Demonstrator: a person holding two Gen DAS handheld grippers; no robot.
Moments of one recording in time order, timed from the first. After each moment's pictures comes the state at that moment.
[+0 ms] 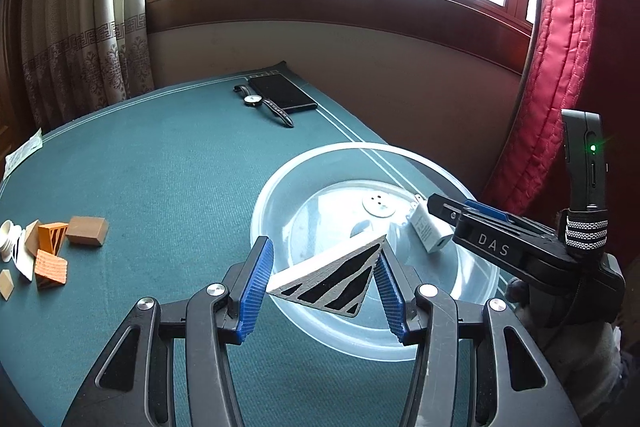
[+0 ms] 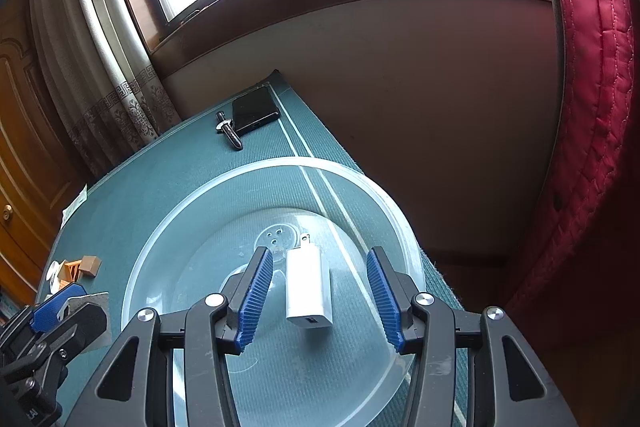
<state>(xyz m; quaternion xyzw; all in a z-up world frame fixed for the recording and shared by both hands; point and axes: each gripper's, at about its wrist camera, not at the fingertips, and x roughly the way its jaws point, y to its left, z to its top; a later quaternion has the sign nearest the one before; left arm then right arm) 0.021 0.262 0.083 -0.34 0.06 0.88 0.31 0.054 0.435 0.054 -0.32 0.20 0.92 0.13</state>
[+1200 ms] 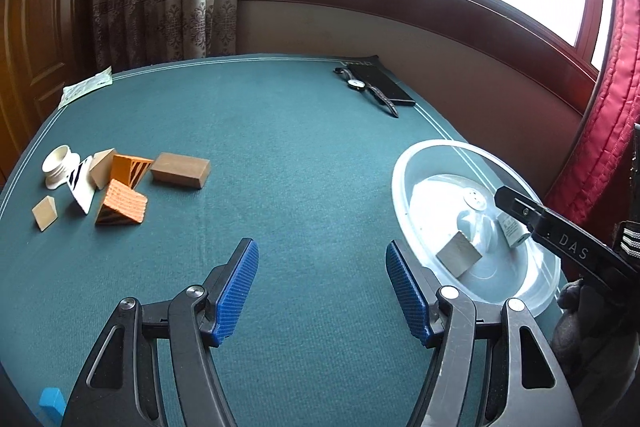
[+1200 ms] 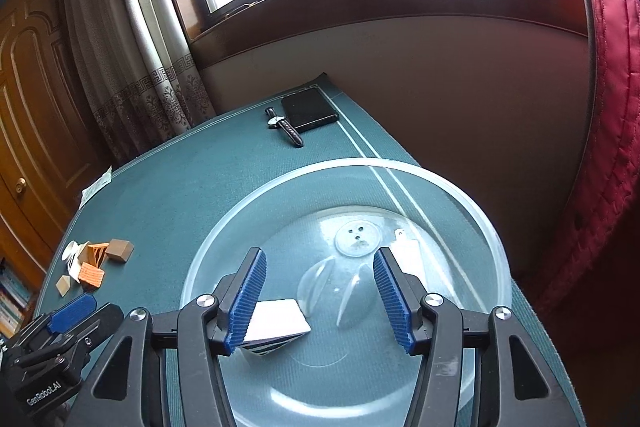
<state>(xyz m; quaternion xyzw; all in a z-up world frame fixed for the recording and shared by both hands) 0.005 0.160 0.063 -0.37 0.00 0.91 0.20 0.046 0.371 0.070 -0.31 0.16 0.93 0.10</state>
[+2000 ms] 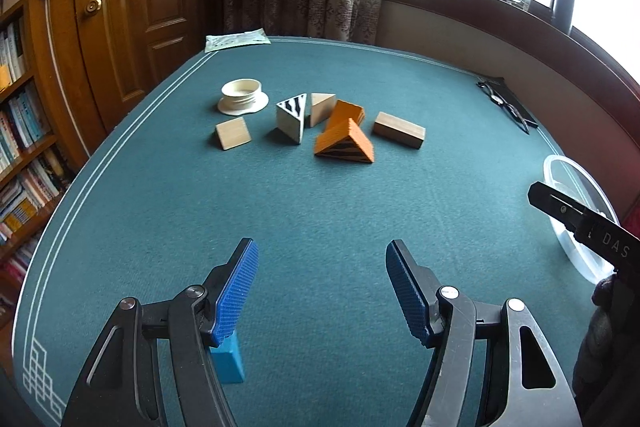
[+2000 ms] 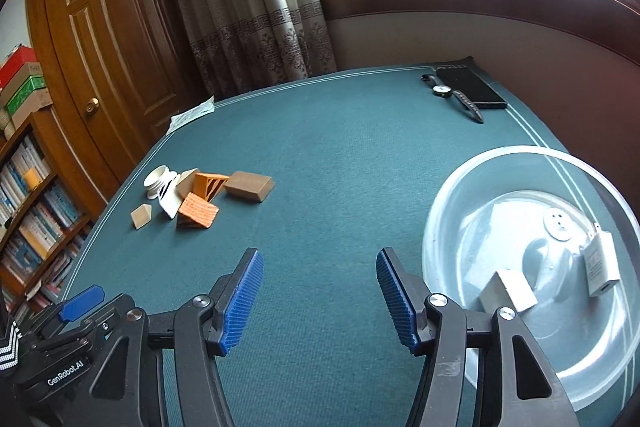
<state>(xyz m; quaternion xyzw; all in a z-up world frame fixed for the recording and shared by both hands) 0.046 0.003 0.048 -0.38 -0.04 0.92 0.02 0.019 0.230 0.070 -0.35 0.10 0.93 -0.07</state>
